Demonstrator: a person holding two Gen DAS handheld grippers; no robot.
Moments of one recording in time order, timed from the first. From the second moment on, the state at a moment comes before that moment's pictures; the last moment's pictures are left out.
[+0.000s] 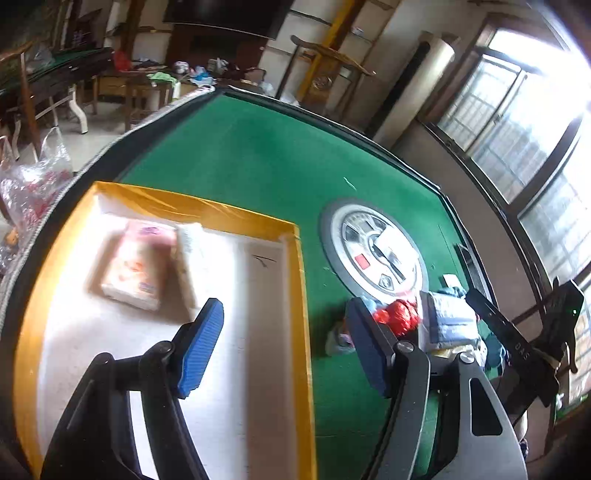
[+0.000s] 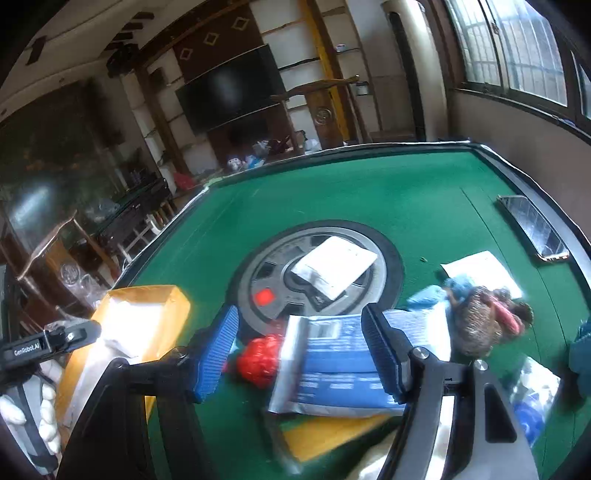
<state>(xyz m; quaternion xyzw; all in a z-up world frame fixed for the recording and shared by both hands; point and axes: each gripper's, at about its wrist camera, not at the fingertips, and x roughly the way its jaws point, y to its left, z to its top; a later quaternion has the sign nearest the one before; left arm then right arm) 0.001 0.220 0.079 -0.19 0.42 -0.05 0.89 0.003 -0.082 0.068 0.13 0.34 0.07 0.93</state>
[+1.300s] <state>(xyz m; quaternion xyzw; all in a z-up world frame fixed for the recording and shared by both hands) -0.003 0.077 0.069 -0.09 0.43 -0.16 0.89 -0.023 -0.180 0.052 0.25 0.32 0.06 0.91</state>
